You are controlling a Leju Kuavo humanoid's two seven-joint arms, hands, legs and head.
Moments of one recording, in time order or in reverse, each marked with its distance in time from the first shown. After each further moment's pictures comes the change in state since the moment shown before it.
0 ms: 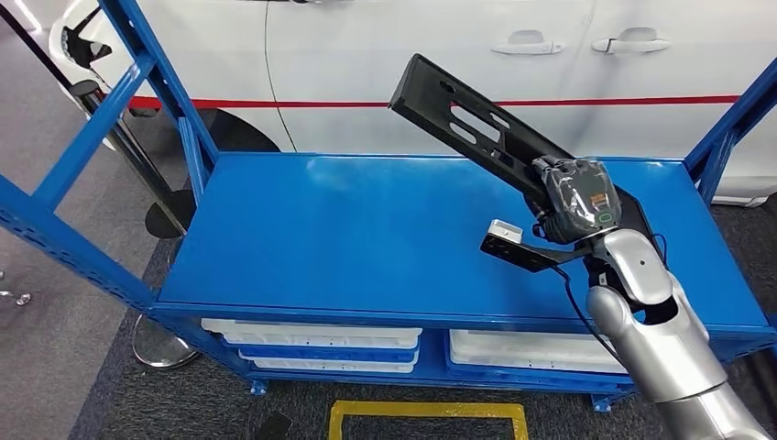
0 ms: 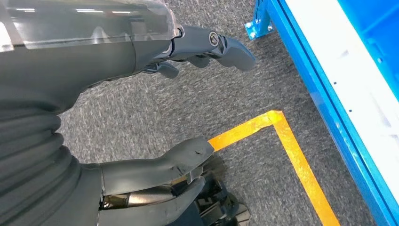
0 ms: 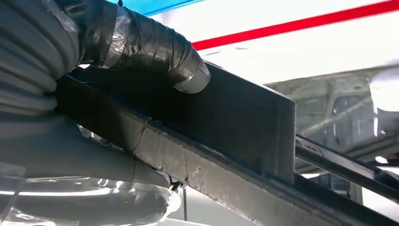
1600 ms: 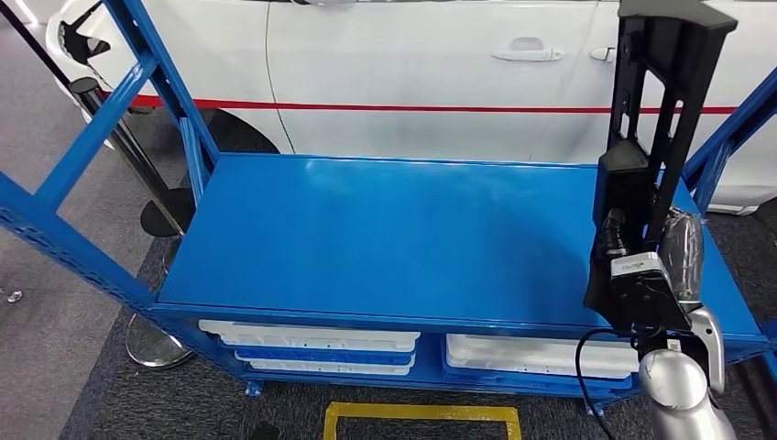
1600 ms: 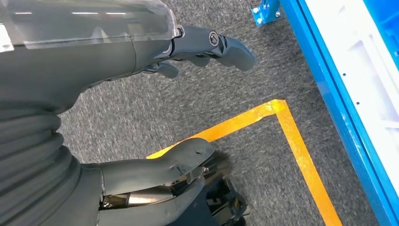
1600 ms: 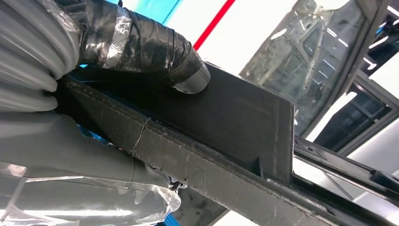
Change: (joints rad) left arm 0.029 0.018 0.039 0.000 0.005 -0.058 -0.031; right arm 0.361 0.136 -0.389 -0.246 -0.566 -0.118 -0.192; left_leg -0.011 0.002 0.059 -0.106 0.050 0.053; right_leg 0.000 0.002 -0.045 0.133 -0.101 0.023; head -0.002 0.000
